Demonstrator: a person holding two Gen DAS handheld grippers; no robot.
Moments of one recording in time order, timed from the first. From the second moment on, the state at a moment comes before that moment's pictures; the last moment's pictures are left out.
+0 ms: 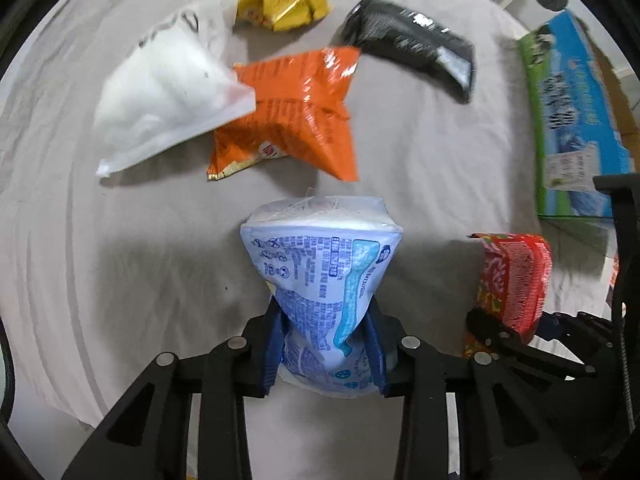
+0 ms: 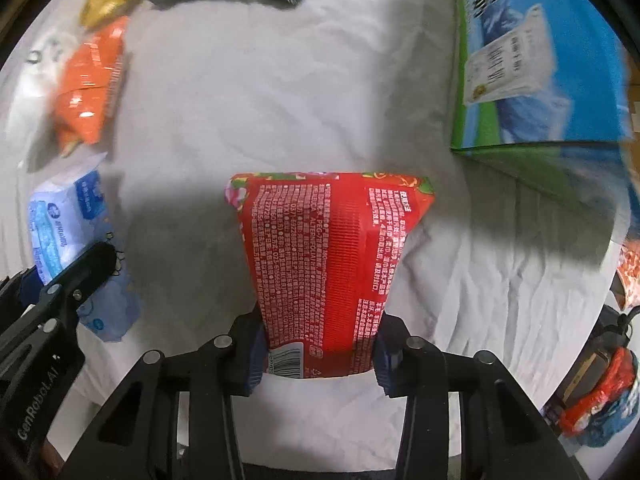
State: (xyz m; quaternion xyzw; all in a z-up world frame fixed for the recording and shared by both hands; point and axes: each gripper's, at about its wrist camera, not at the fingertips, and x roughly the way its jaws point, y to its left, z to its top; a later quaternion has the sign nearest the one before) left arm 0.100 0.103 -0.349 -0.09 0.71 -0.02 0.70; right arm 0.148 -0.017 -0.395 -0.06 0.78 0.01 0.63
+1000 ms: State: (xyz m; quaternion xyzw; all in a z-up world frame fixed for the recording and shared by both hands) left arm 0.201 -0.112 -0.129 -0.10 0.60 -0.20 0.76; right arm 0.191 -0.262 -0.163 0.04 0.64 0.01 0.76
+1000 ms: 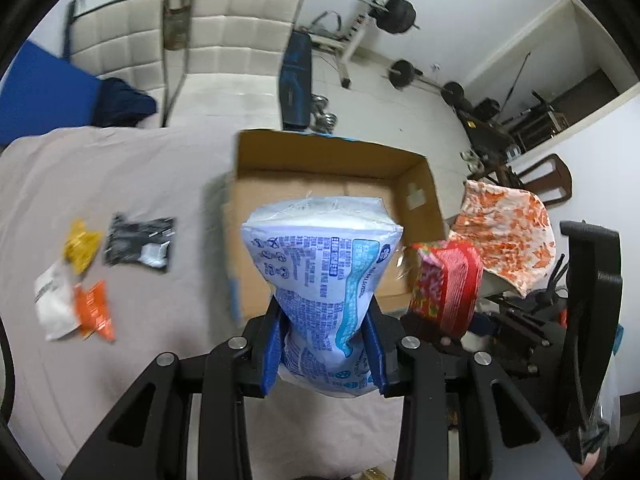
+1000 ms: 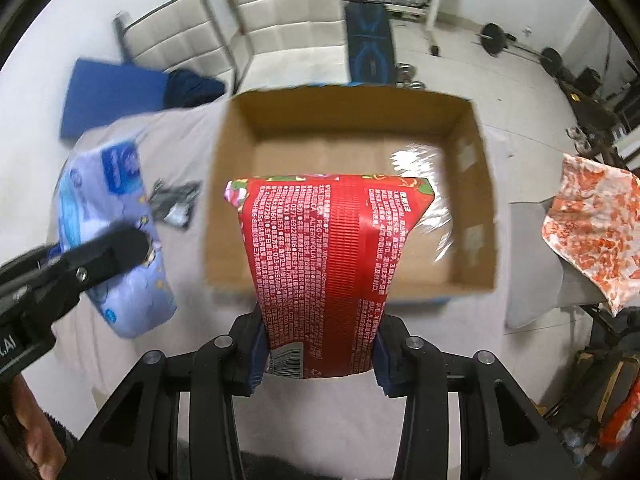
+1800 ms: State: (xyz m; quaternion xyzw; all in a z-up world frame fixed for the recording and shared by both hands) left arm 0.363 -0.263 -0.300 -0.09 0.72 -0.17 0.67; right arm 0.378 -0.394 -0.360 0.03 0.72 -0.01 0.69
